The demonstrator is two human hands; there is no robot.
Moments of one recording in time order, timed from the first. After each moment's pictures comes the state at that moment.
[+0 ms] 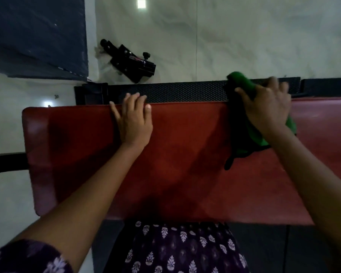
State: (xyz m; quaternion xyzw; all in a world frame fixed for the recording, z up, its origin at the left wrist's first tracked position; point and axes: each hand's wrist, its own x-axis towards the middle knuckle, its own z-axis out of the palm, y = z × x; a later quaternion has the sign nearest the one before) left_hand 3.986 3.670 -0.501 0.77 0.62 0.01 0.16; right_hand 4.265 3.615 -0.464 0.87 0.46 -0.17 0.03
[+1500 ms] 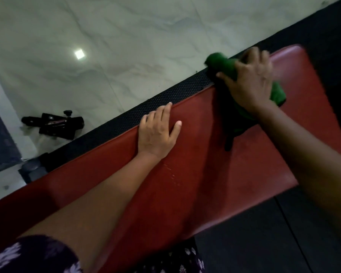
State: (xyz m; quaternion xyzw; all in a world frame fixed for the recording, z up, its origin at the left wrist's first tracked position) left_hand 4.288 3.586 -0.509 0.93 0.32 -0.01 0.18; right_hand 4.520 3.507 -0.469 0.93 0.37 -0.07 -0.01
